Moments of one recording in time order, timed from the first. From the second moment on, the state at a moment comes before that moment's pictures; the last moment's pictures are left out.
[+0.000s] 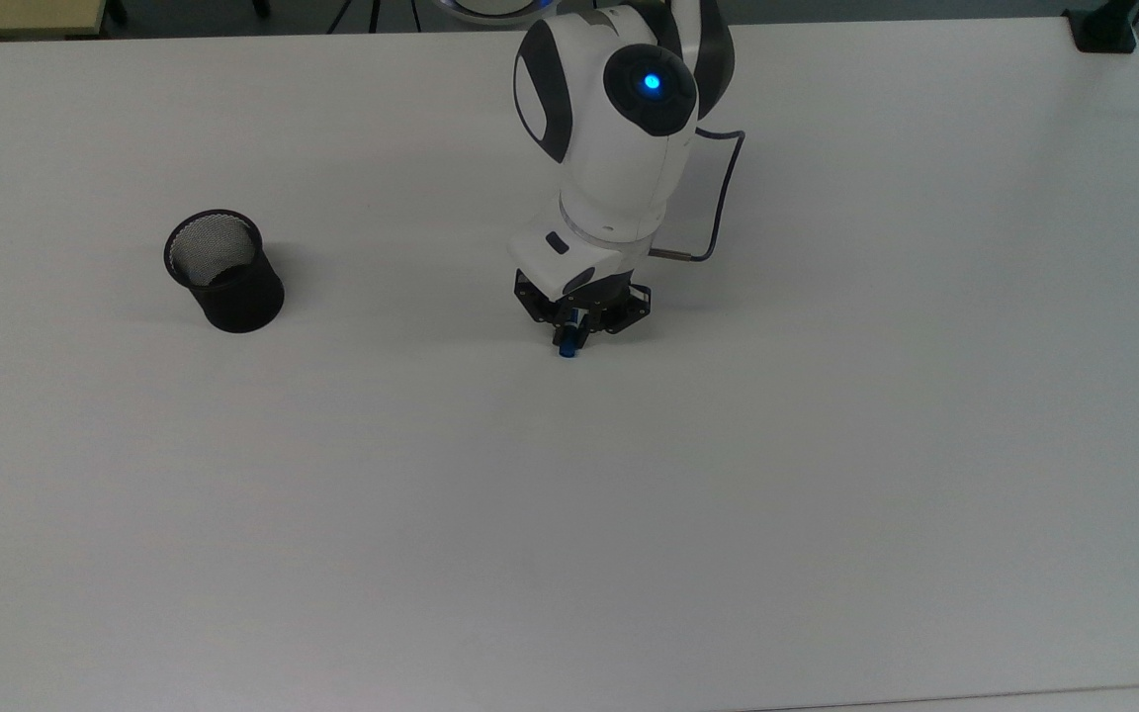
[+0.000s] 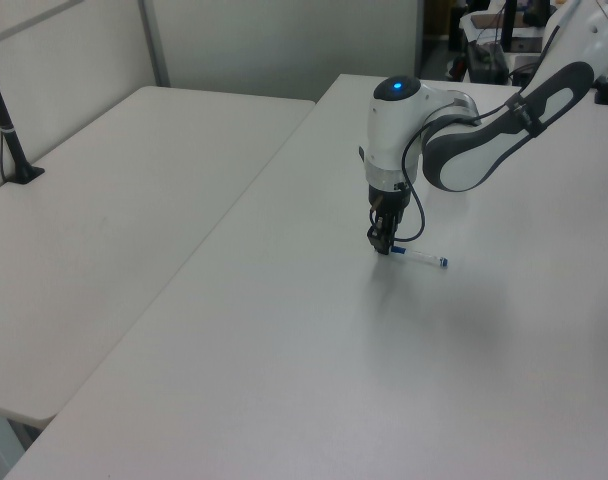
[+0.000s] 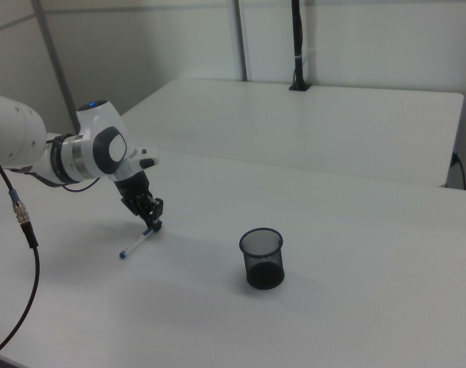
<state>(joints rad) 0.15 0.44 0.10 -1.81 -0.29 2.29 0.48</state>
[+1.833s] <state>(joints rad) -0.34 0.11 0.01 -2.16 -0.30 3.09 0.18</state>
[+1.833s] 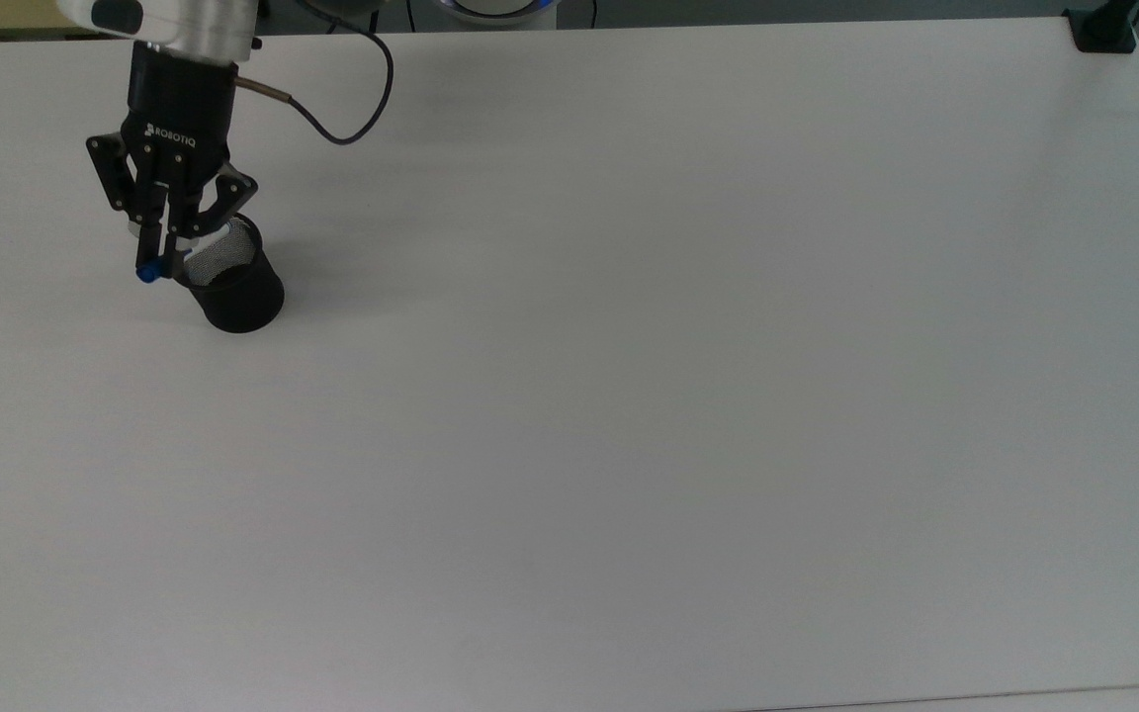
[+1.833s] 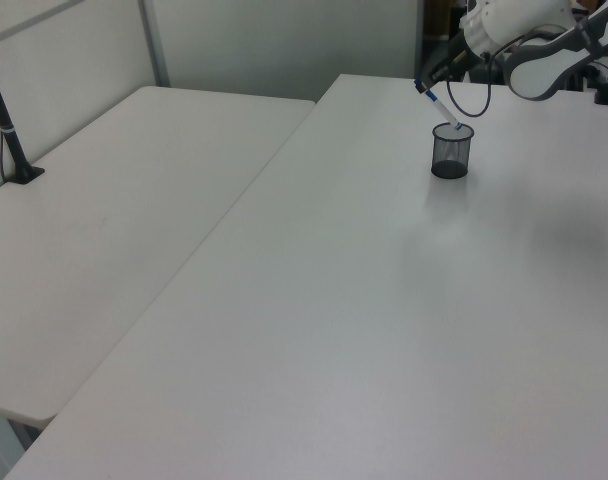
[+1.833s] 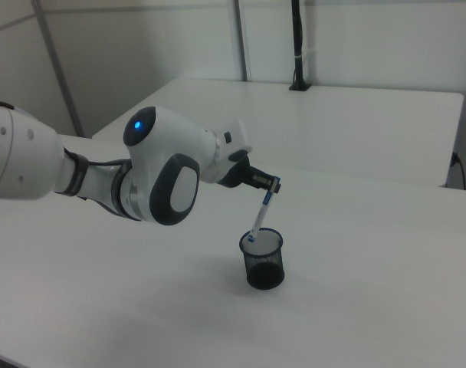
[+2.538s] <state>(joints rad) -0.37 0.18 0.00 -2.22 -0.30 3.26 0.16</state>
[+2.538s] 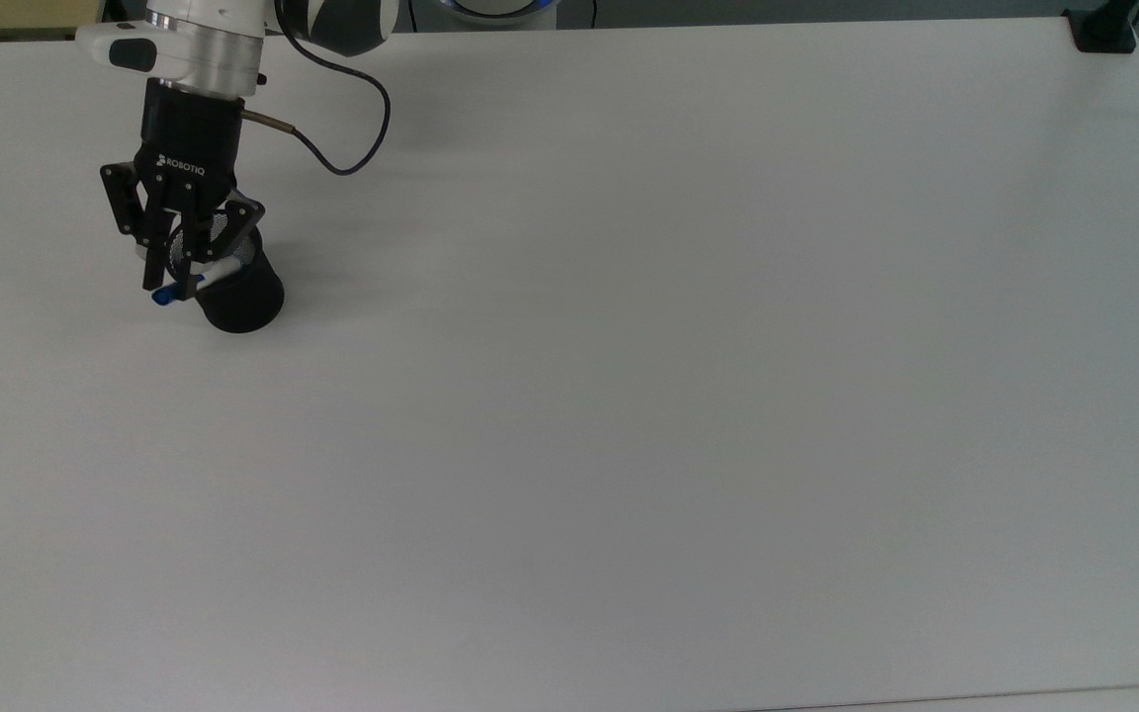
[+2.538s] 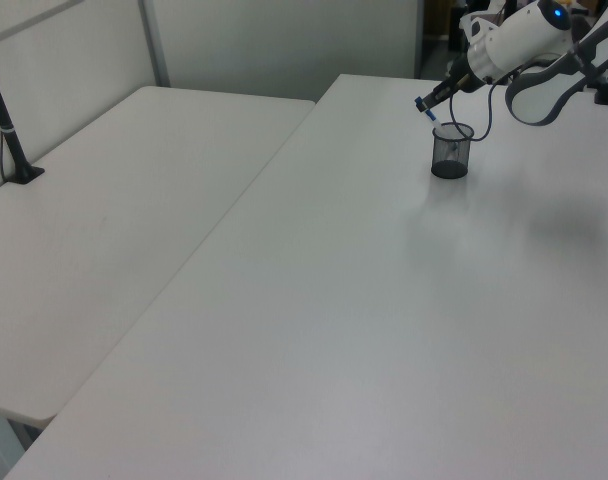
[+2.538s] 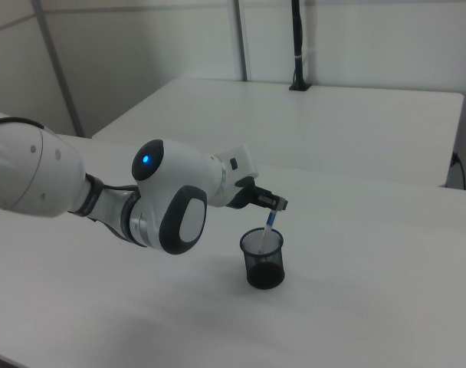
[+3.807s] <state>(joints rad) -0.23 -0.01 0.02 -1.79 -0.06 2.01 0.16</state>
